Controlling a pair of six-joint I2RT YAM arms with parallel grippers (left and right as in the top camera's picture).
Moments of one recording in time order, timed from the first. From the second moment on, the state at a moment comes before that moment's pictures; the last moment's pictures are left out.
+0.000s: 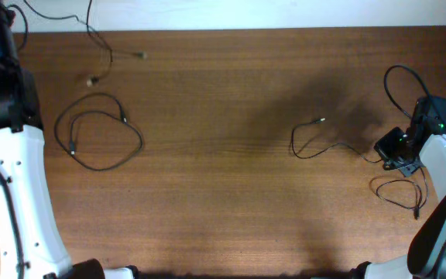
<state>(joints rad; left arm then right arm) 0.26 1.54 1.84 0.02 -0.04 -0.85 -0.36 1.67 1.07 -0.72 -0.03 0.55</state>
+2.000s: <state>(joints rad) 0.27 2.19 1.85 -0.70 0.14 -0.27 -0.36 1.69 0.89 -0.69 -0.05 0.55</state>
